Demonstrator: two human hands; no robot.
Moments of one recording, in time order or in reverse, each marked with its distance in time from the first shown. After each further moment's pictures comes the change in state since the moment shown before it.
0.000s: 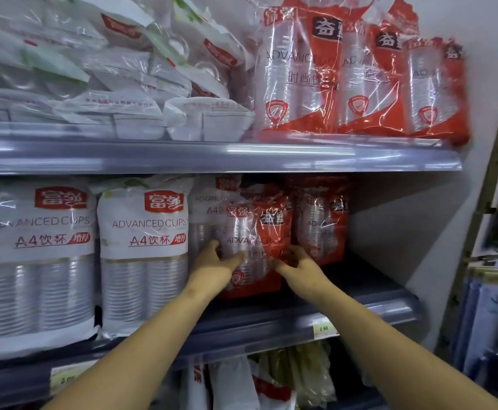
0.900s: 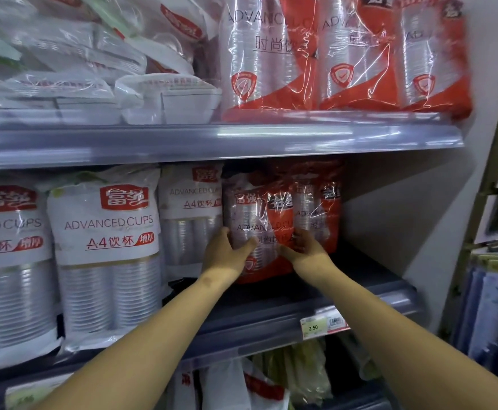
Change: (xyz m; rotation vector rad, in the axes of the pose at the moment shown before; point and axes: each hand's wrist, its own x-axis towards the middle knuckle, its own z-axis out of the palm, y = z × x) left_hand 0.041 0.005 0.067 0.103 0.066 0.123; right_hand 0.050 0.042 -0.034 0.070 0.079 -0.034
